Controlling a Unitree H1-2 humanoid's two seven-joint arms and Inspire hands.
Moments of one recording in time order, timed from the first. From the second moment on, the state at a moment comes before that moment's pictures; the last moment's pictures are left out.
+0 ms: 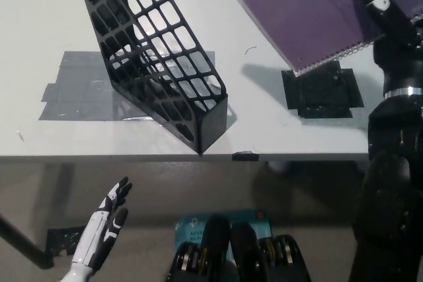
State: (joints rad) left_arm -0.05 0.27 -0.15 0.30 0.14 -0.43 0.07; right_arm -0.69 0.15 -0.31 -0.21 0.38 0.28 -0.16
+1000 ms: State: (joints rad) left_arm -0.05 0.26 -0.15 0.30 0.13 -0.43 0.07; right_arm -0.75 0.30 -0.18 0.03 0.24 0.17 -0.26
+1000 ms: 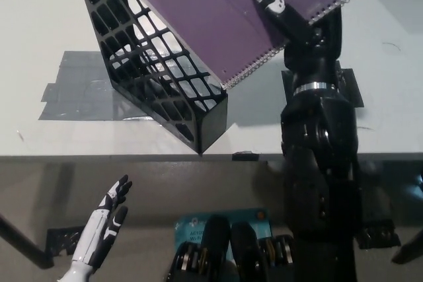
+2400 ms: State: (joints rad) left_arm -0.07 0.27 -0.15 0.30 0.14 -0.43 0.07; right_arm -0.87 0.34 -0.12 0.28 0.13 -0.01 -0.35
